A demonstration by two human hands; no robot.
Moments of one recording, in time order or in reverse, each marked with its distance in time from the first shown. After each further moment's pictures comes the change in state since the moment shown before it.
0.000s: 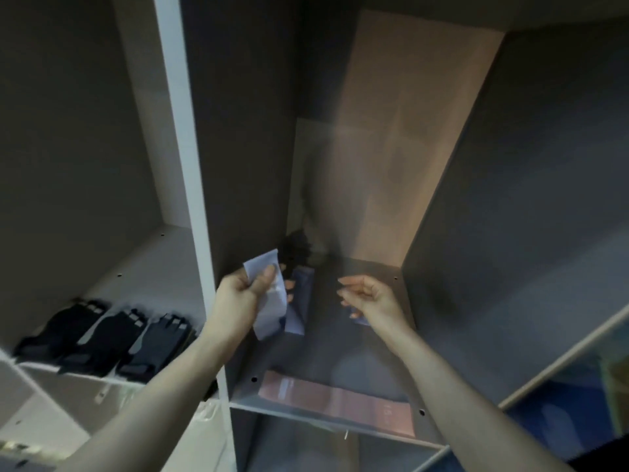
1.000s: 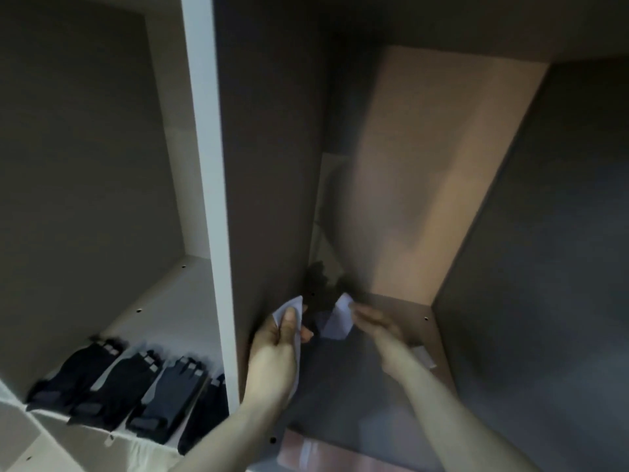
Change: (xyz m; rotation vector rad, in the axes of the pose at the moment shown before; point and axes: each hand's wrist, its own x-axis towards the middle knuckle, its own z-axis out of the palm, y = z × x) left_hand 0.025 -0.018 0.019 0.130 0.228 0.037; right_hand 0.078 0.023 0.029 0.159 0.075 0.107
